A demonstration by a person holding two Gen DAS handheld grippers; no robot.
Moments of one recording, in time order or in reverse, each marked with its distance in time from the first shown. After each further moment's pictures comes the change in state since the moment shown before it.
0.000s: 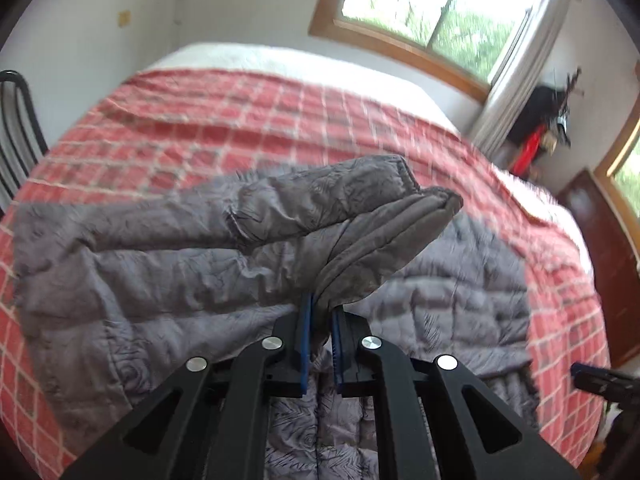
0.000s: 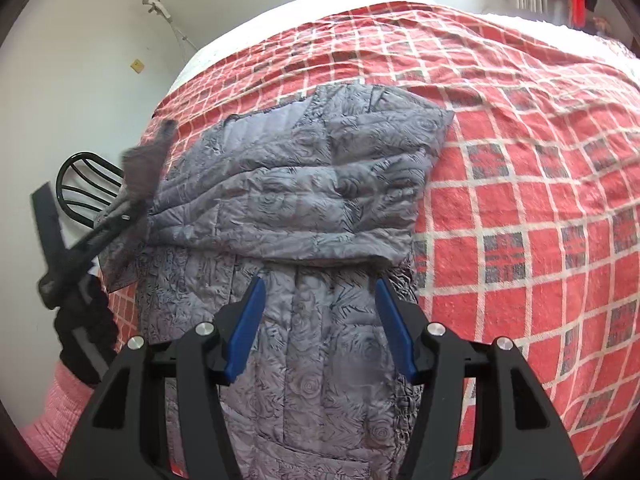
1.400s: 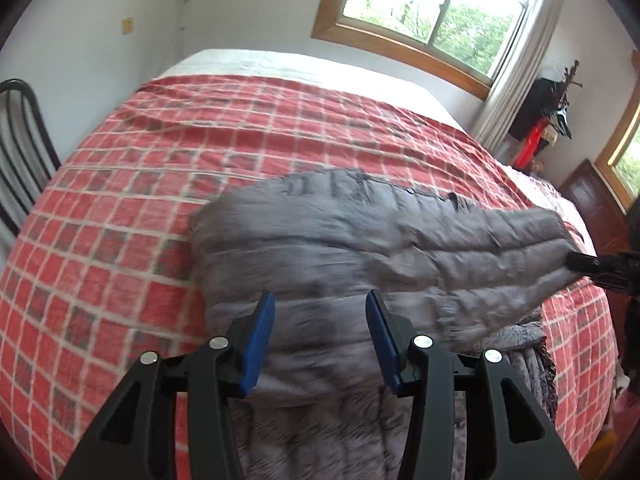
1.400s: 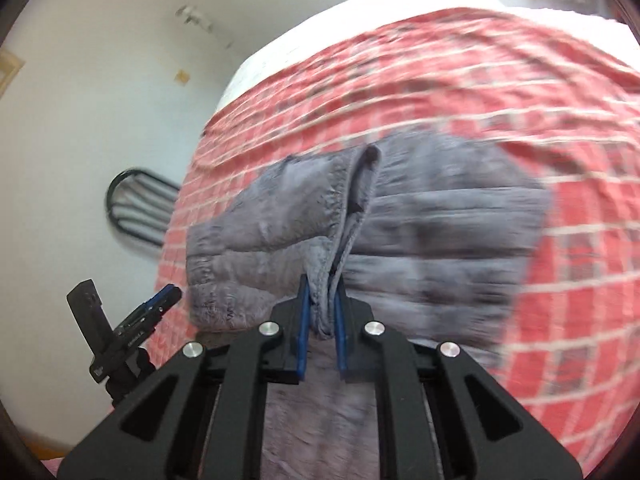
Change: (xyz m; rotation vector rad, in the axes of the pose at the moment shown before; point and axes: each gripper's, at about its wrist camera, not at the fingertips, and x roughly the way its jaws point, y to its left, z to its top) left arm -0.031 0.039 0.000 0.036 -0.008 0.016; right arm 0.012 -0.004 0.092 -0.002 -0.026 0.165
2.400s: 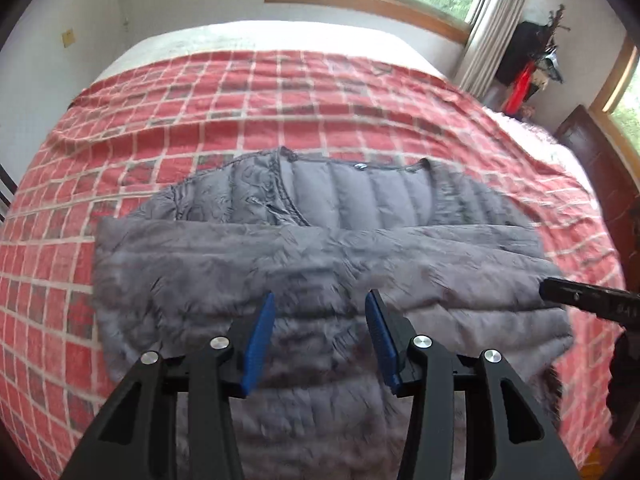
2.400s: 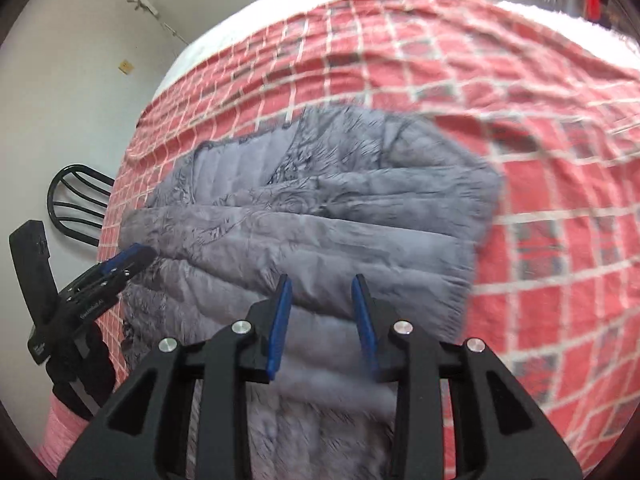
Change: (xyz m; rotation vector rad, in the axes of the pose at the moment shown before) left arm 0.095 -0.077 0.039 0.133 0.155 0.024; right arm 0.079 -0.027 0.005 0.032 0.091 -0.158
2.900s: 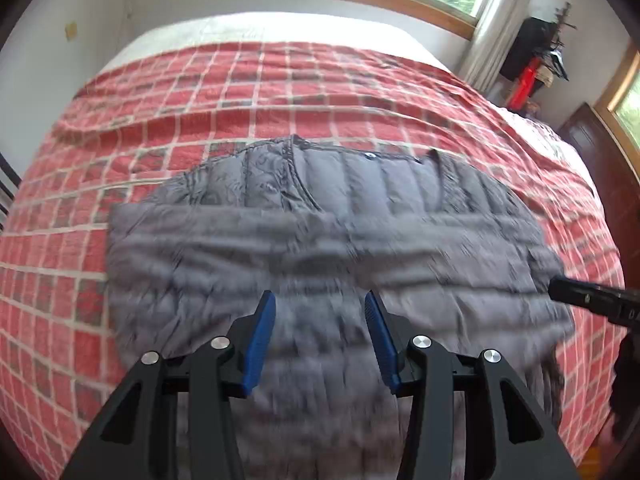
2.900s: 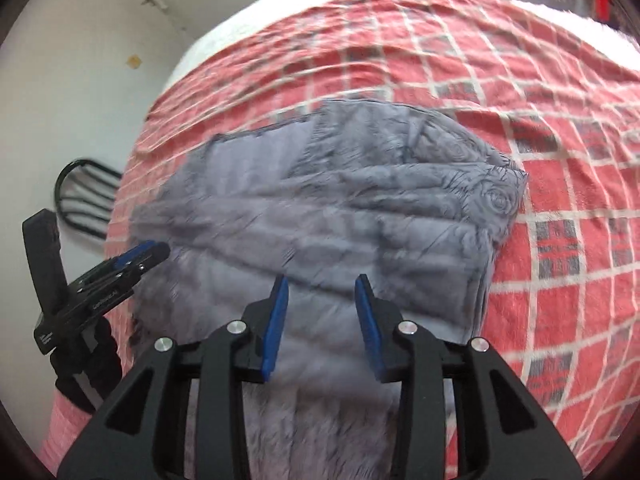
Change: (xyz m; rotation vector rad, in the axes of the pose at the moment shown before) left arm -0.024 0.005 -0.017 0.008 0.015 -0.016; right arm -0.028 0.021 -0.021 -0.073 -0.009 0.042
